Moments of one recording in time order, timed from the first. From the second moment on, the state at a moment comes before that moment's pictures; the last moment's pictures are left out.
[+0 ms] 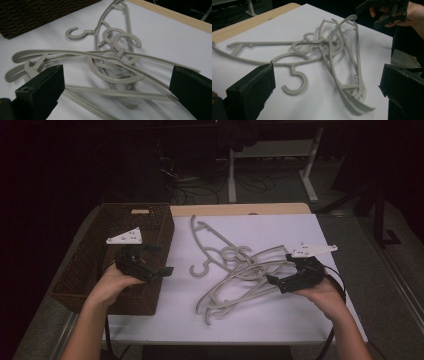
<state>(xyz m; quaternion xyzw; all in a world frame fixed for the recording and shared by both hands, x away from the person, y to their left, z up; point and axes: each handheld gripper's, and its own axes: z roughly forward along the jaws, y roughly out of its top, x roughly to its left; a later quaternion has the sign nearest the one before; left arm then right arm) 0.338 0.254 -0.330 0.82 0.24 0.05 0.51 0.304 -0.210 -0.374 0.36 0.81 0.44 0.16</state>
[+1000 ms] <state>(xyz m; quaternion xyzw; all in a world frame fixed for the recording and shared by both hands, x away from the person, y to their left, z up) 0.353 0.161 -0.335 0.84 0.19 0.03 0.51 0.300 -0.216 -0.392 0.37 0.80 0.44 0.15</state>
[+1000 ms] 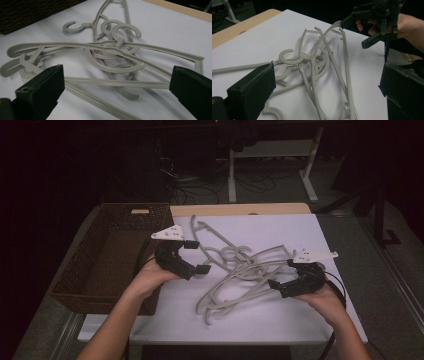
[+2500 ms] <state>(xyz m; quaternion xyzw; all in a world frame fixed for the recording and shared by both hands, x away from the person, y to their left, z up) 0.372 0.086 -0.427 0.90 0.18 0.05 0.41 0.301 -0.211 -0.397 0.37 0.81 0.44 0.15</state>
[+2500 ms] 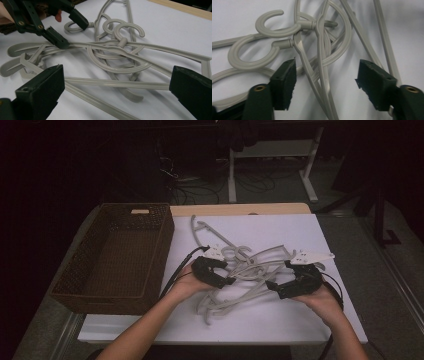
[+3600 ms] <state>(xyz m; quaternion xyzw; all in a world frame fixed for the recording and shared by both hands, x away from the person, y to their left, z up) 0.377 0.076 -0.441 0.91 0.20 0.08 0.36 0.301 -0.212 -0.398 0.37 0.81 0.43 0.15</state>
